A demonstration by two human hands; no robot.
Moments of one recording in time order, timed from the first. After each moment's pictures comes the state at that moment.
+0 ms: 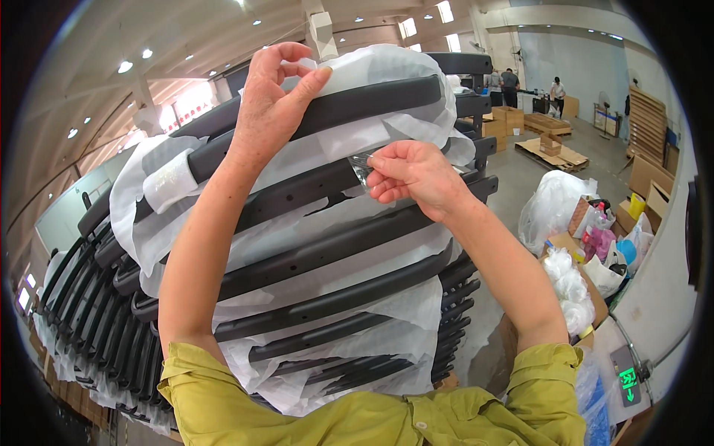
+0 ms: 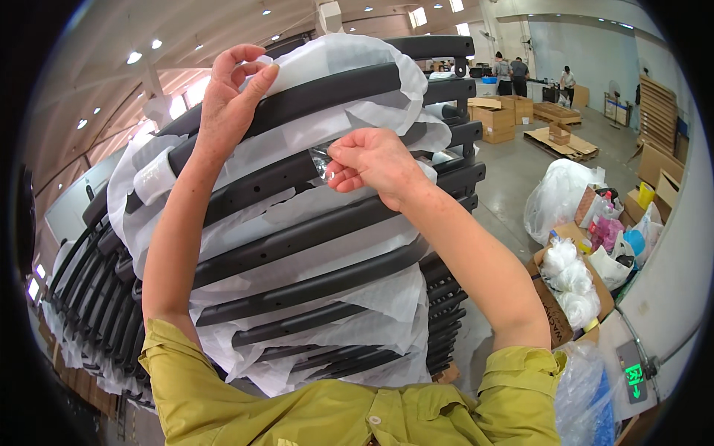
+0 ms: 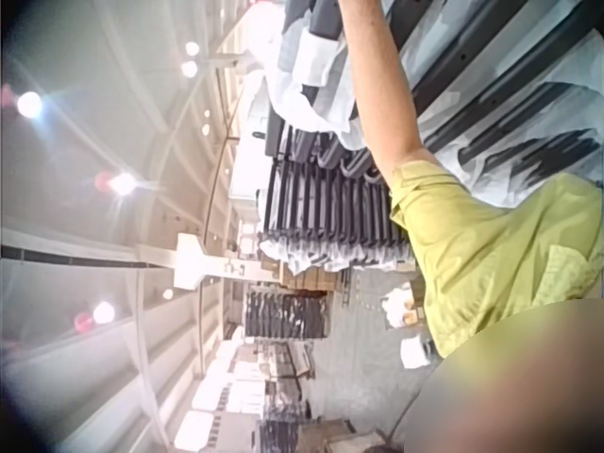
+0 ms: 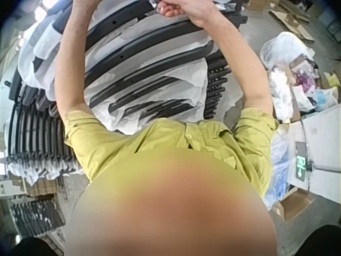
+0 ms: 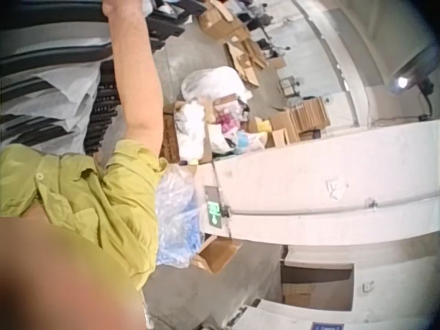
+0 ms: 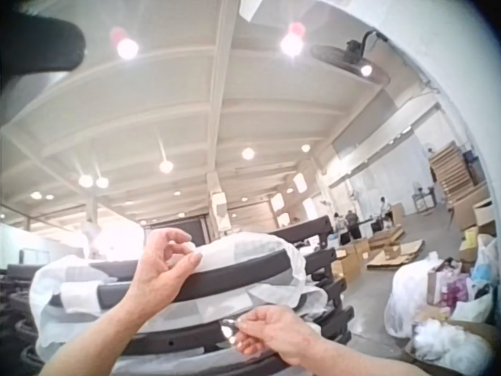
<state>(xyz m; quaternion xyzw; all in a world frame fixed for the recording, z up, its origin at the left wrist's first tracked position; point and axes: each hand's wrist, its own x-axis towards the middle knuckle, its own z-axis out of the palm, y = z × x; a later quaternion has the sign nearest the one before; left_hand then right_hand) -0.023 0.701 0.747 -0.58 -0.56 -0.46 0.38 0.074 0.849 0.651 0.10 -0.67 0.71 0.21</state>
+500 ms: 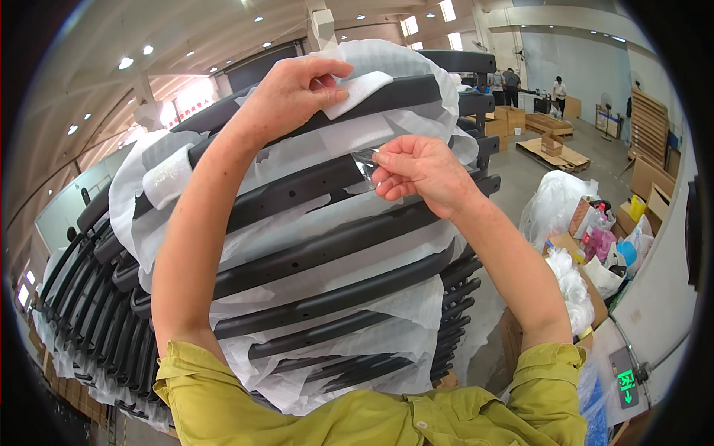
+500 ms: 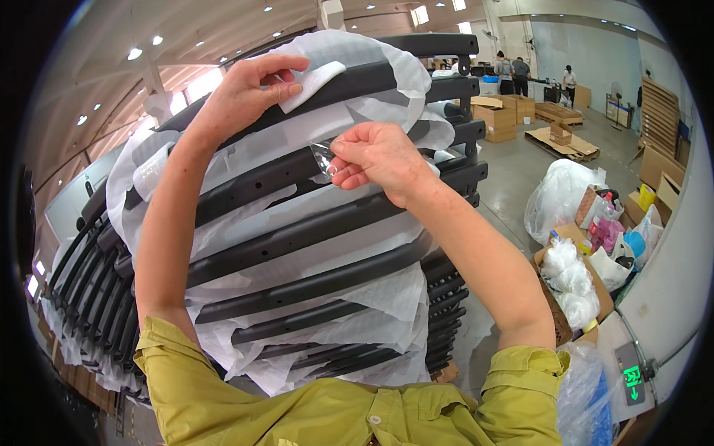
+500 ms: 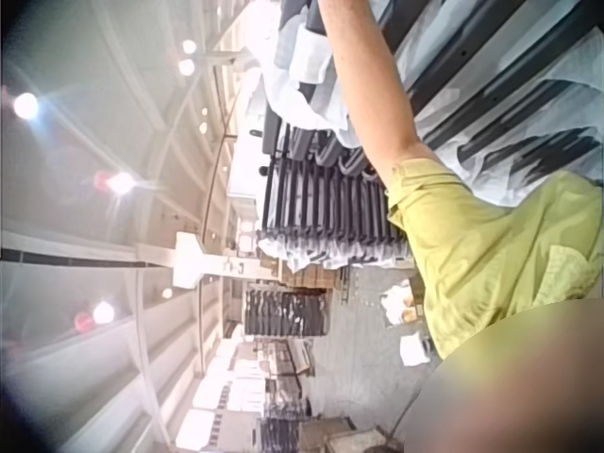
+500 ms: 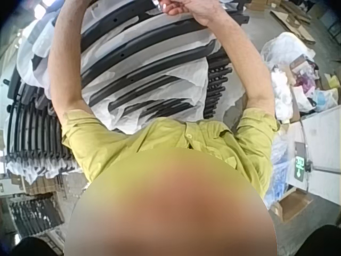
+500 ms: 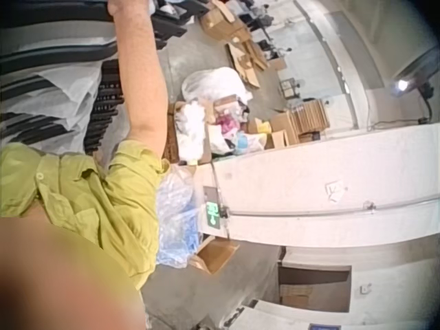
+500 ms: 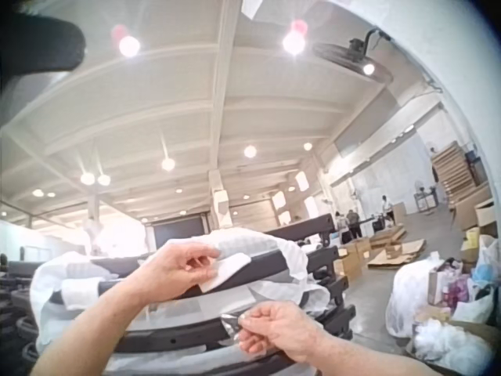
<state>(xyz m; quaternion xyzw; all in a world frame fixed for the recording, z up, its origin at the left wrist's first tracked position) -0.021 0.699 0.766 -0.62 -0.69 -0.25 0.27 0.078 0.850 0.653 0.11 -0.67 0.70 0.21</state>
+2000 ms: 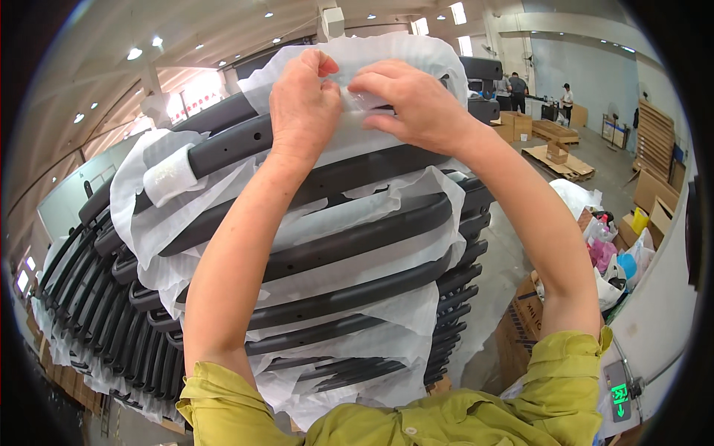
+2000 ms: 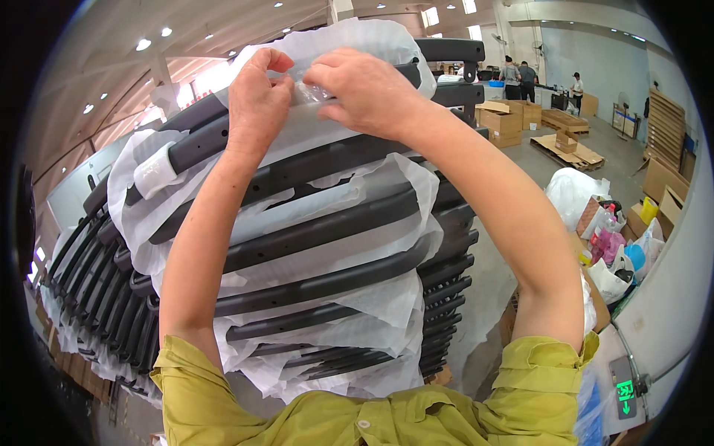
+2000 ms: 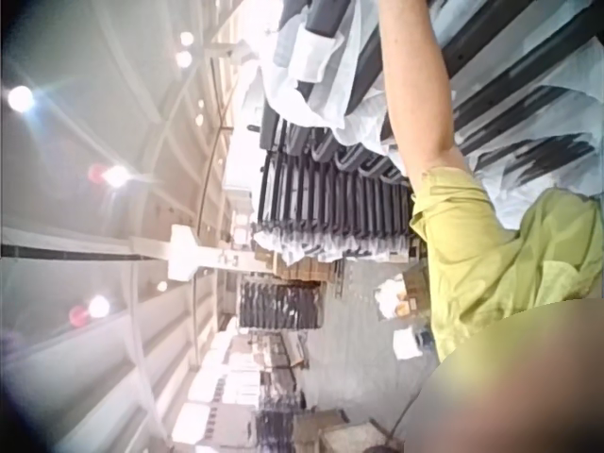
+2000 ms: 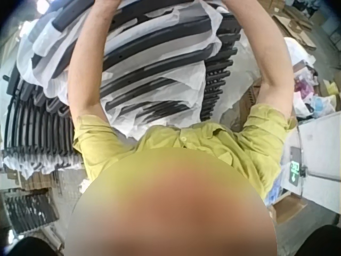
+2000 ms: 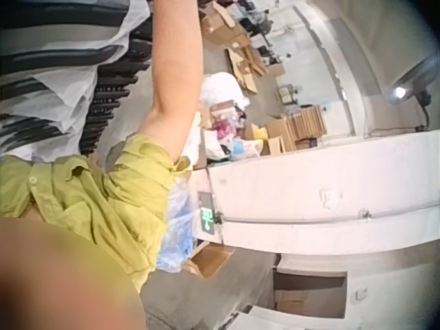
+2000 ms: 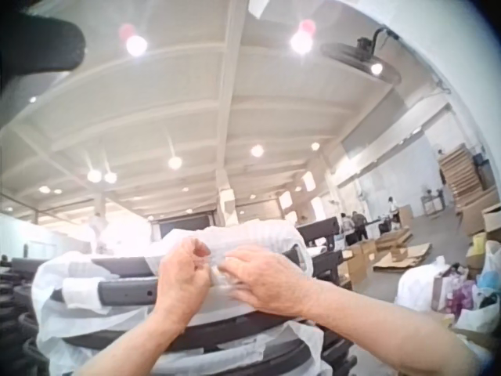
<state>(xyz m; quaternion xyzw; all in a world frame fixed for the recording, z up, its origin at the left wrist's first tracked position) -0.019 0.734 0.737 -0.42 -0.65 -0.38 0.50 0.057 0.876 0.726 0.31 -0.75 -0.02 0.59</state>
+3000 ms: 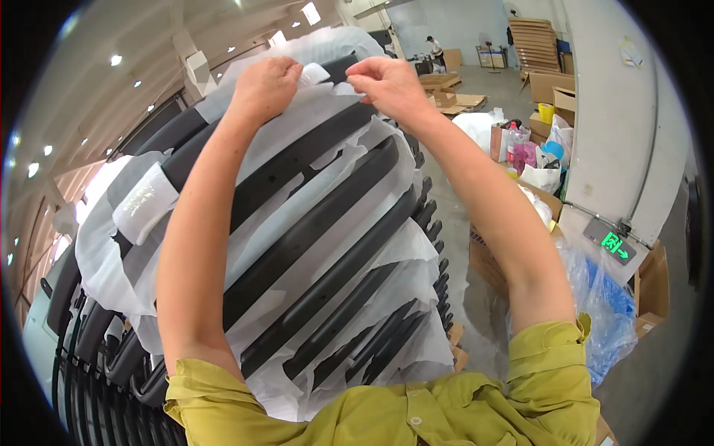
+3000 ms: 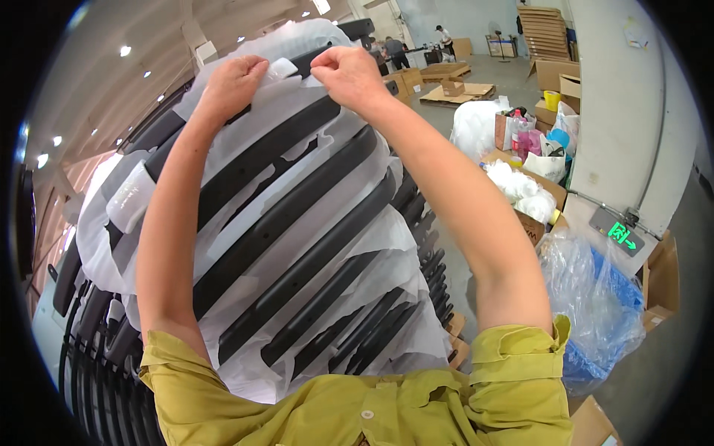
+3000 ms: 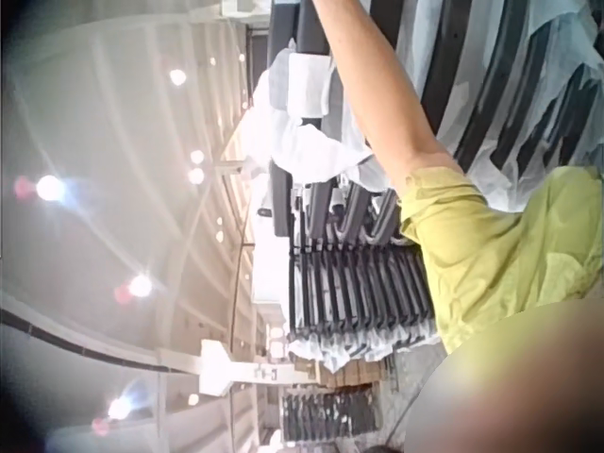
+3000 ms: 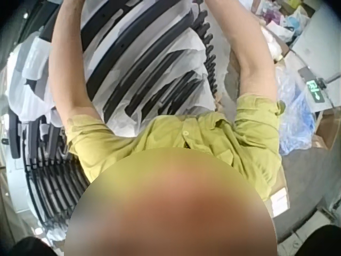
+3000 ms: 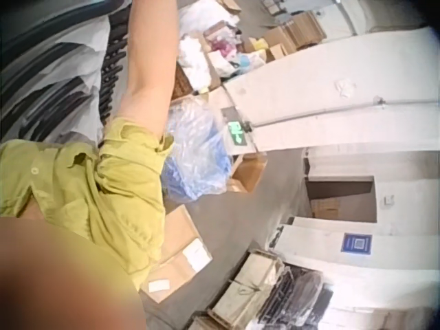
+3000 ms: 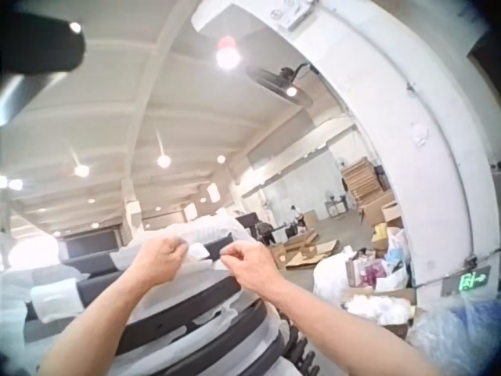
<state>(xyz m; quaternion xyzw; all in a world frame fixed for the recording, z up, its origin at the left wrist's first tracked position) -0.041 0.733 0.762 -0.66 -0.61 -0.21 0.37 0.091 0.849 0.679 -0.08 -0.73 0.29 0.62</state>
